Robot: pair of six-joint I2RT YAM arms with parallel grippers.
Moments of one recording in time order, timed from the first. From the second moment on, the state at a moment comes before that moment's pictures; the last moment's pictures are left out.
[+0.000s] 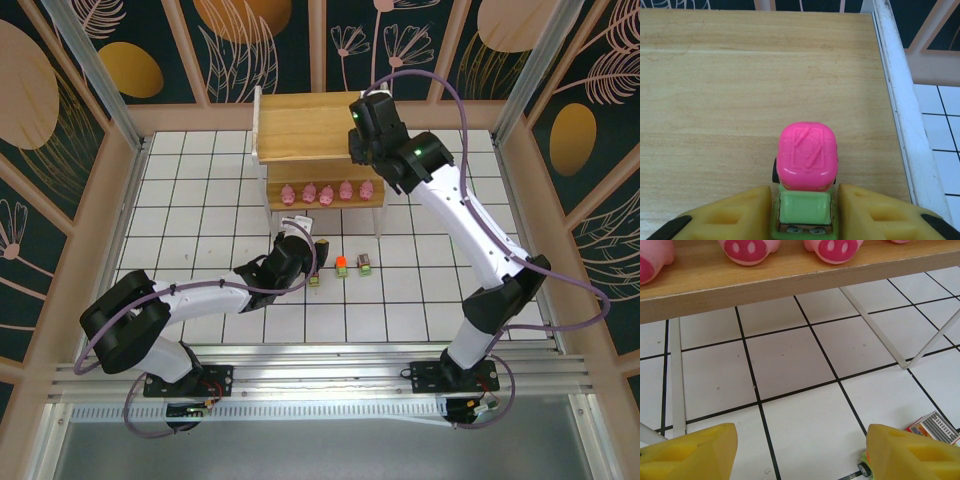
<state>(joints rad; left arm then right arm) -0.92 1.49 0.70 0.26 -0.45 -0.39 0.66 1.69 1.99 -0.96 0.45 0.31</state>
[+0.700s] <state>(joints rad) -0.92 1.49 0.70 0.26 -0.46 -0.39 0.68 1.71 2.14 -1.01 0.49 0.31</state>
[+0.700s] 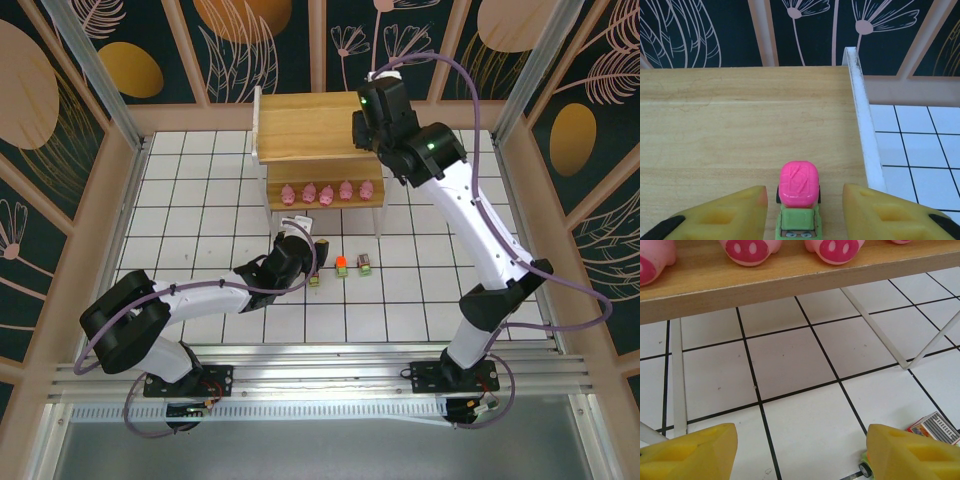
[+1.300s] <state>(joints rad) -0.90 1.40 0.67 0.25 -0.48 -0.39 0.96 1.36 1.67 -0.99 0.61 0.48</state>
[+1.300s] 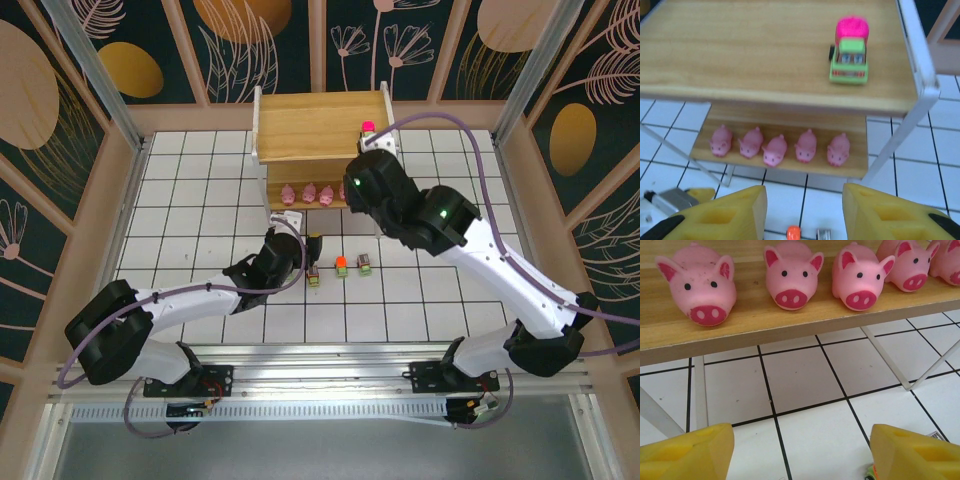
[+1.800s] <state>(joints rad) -0.90 1.25 0.54 0.19 -0.45 -0.40 0.97 1.22 1.20 -0.85 0.53 0.63</state>
